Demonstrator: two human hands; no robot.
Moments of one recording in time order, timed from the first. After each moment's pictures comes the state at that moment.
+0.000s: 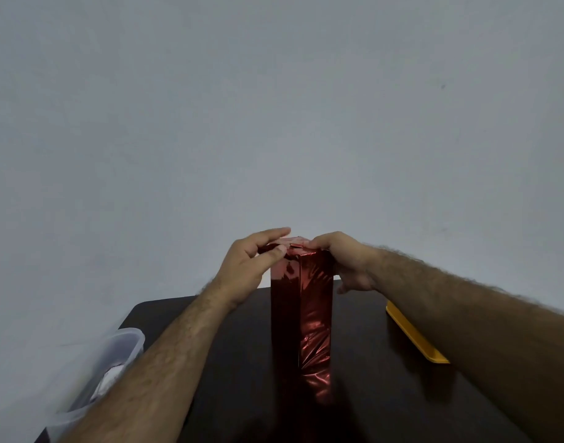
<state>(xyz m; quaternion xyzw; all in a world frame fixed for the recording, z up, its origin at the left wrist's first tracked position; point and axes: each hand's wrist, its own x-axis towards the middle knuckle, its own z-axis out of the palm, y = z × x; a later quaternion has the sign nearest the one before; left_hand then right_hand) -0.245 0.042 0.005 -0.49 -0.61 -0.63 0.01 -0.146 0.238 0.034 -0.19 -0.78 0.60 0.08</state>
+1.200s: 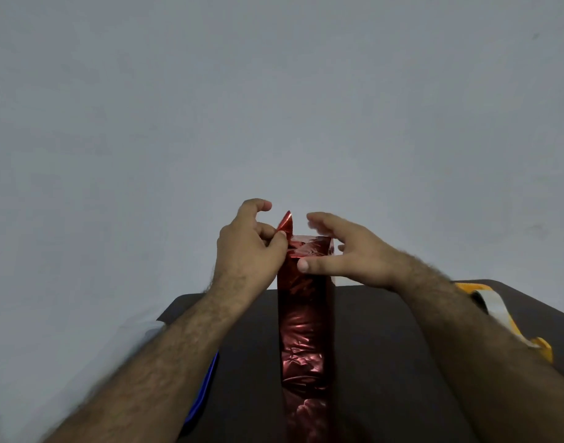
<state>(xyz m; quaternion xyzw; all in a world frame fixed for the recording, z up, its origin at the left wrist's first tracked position) -0.228 0.051 0.028 -0.27 -0.74 -0.55 0.27 -0.151 0.239 0.039 0.06 -0.91 0.37 0.19</state>
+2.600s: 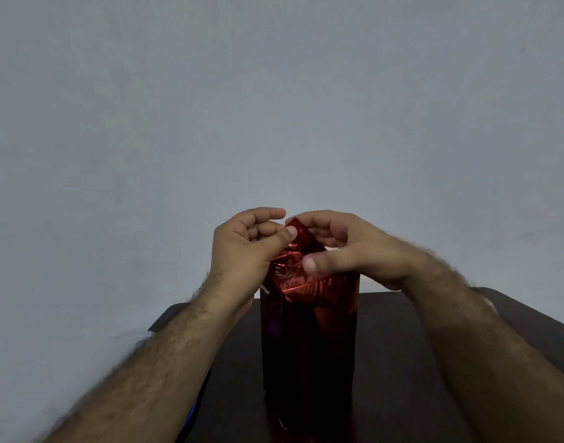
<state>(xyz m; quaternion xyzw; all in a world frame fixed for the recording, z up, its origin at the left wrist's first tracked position) -0.215 0.060 0.037 -0.33 -0.56 -0.76 0.10 -0.135 0.246 0.062 0.22 -0.83 0.50 0.12</state>
